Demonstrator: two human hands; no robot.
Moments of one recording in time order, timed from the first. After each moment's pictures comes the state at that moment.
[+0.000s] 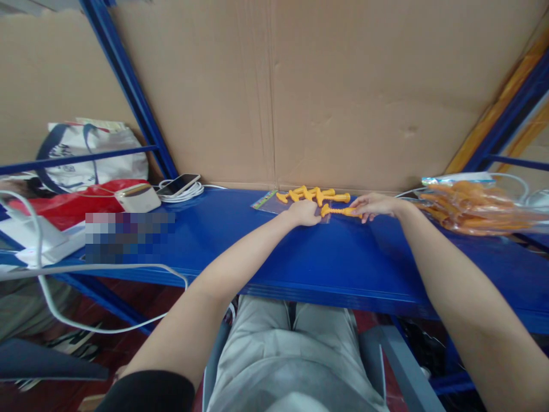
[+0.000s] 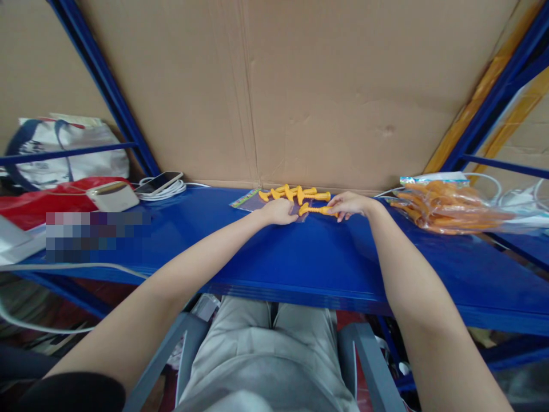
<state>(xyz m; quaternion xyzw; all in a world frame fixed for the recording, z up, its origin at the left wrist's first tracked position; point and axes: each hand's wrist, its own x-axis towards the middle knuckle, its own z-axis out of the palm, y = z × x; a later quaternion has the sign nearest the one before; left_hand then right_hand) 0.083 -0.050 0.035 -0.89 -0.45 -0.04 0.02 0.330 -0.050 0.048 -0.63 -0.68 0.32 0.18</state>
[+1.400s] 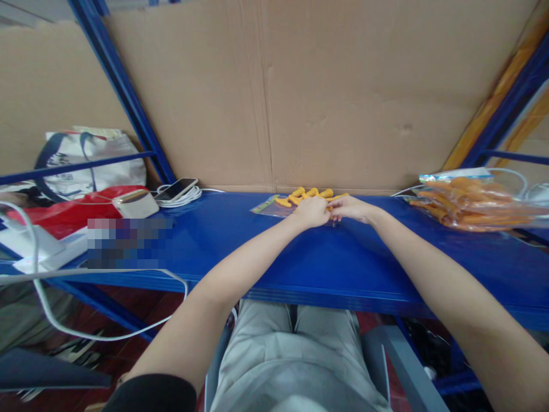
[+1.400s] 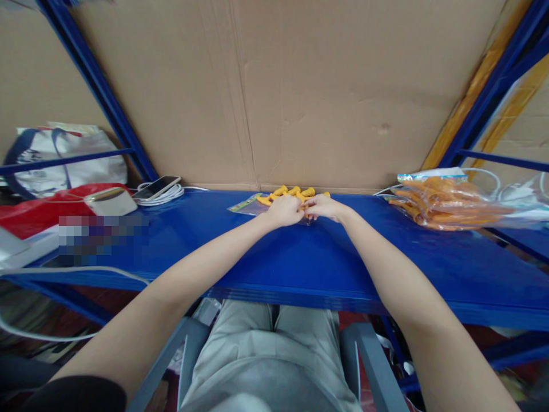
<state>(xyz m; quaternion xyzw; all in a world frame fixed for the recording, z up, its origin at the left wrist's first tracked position) 0.108 -0.064 0.038 -0.87 -0.47 -0.11 0.06 0.266 -0.053 0.031 -0.53 -0.71 0.36 0.27</state>
